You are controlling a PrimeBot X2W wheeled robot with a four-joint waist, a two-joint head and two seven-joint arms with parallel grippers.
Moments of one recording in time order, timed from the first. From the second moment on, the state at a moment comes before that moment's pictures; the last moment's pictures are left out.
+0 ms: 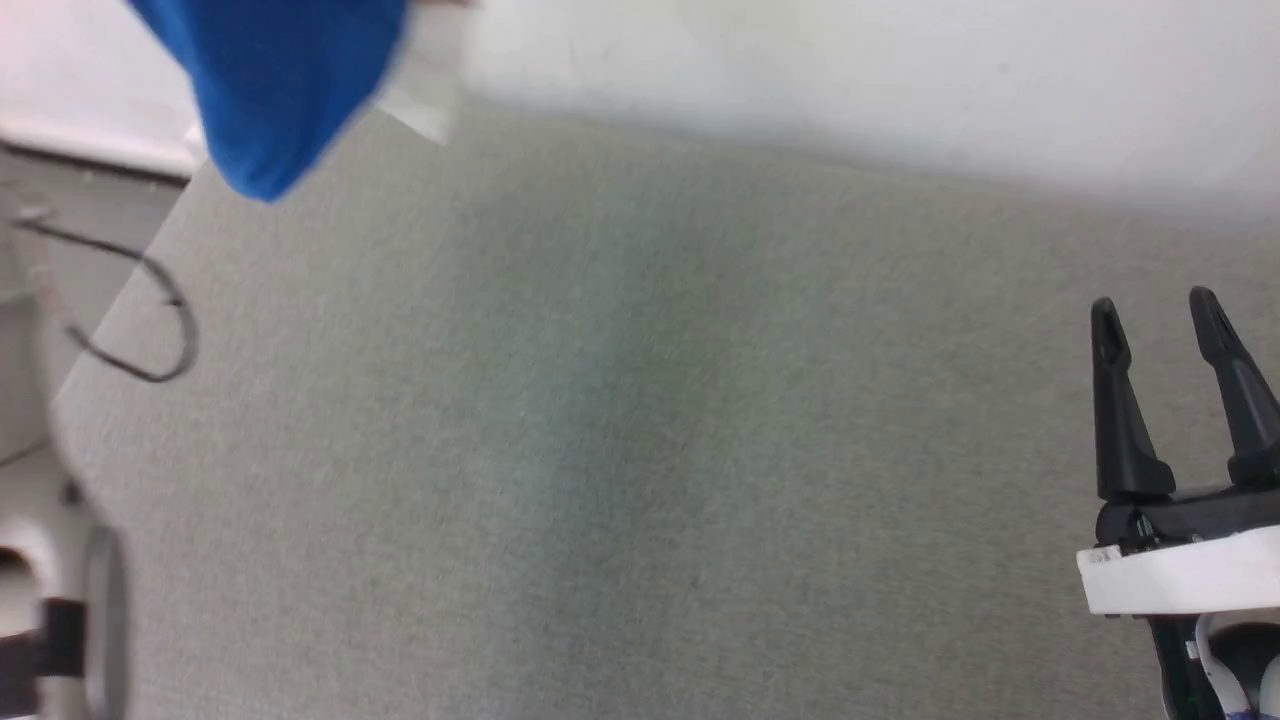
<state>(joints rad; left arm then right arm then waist) -1.20 0.38 -0.05 0.27 -0.50 -0.03 0.53 -0.01 -0.05 -0.09 -0.36 0.15 0.13 0.00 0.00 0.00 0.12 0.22</state>
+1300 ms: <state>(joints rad) -0.53 0.12 -0.57 0.41 -0.55 0.03 0.50 -0.04 -0.05 -0.16 -0.38 0.20 0.13 -0.01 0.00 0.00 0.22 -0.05</state>
